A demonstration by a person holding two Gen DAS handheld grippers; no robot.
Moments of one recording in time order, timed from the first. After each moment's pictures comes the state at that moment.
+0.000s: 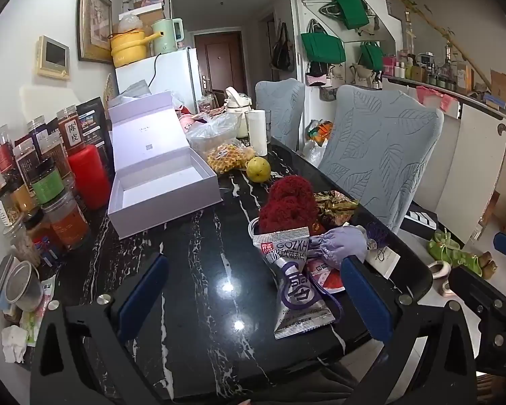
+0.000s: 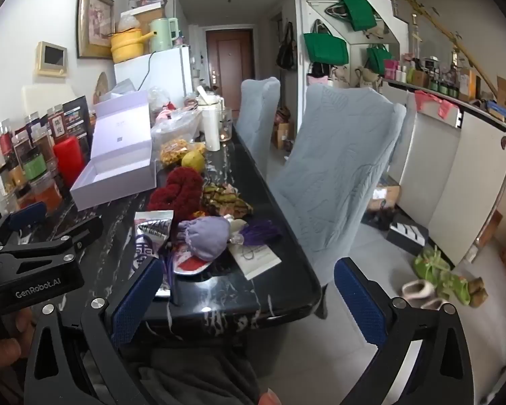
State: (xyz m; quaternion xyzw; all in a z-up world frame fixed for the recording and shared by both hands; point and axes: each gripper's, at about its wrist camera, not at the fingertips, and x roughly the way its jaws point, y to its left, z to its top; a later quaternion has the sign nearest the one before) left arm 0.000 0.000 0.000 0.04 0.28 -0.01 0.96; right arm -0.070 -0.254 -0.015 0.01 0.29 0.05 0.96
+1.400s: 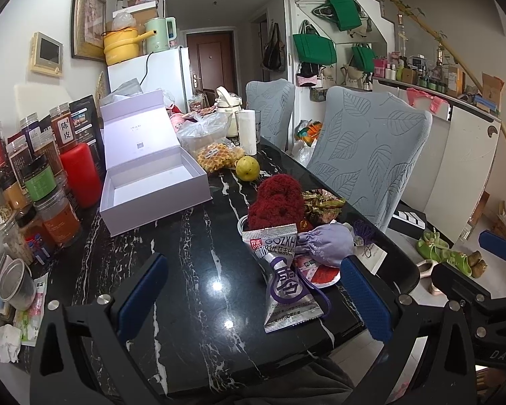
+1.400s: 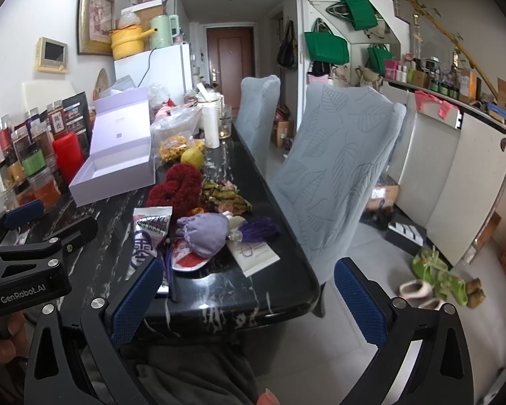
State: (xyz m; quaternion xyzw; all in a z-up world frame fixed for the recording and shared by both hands) left arm -0.007 0.001 0.002 0.03 0.29 -0.04 0.96; right arm -0.072 -0.252 -0.013 0.00 0.29 0.05 0.96
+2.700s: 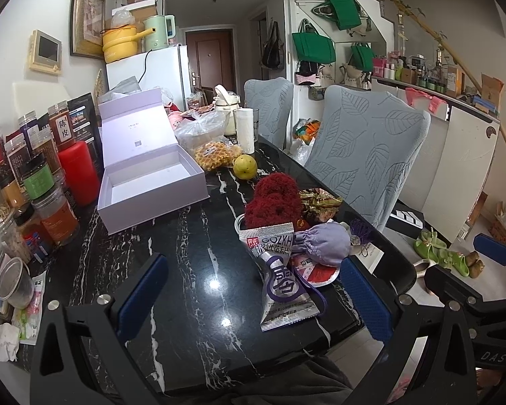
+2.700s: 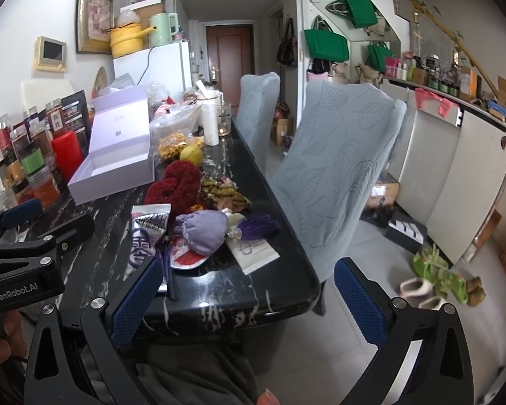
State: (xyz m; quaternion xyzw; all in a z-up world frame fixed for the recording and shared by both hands) left arm -0.009 -0.003 0.002 0.03 0.29 -0.04 0.96; right arm -0.069 -0.252 -0.016 0.00 0.30 0.05 0.95
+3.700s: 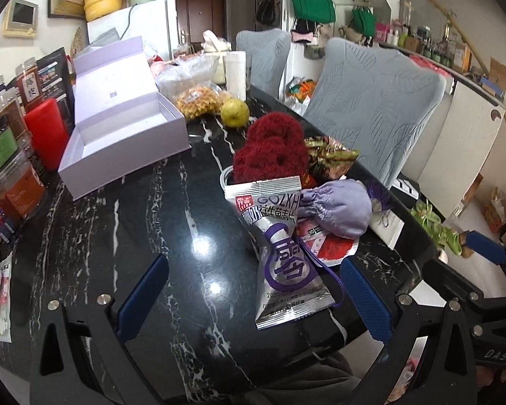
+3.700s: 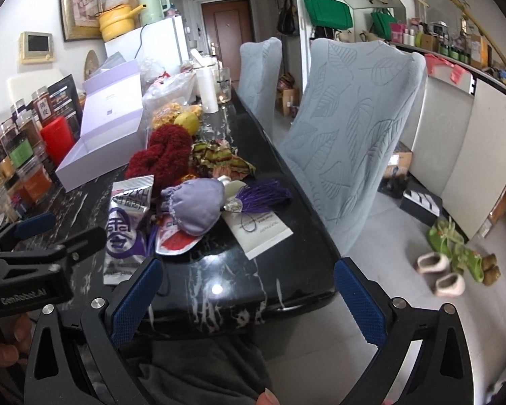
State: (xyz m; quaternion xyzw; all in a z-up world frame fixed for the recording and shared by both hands) left arm 0.044 -0.002 -0.049 0.02 0.38 -0.06 0.92; right arm -0.026 -0.256 -0.062 0.03 0.35 0.07 0.93
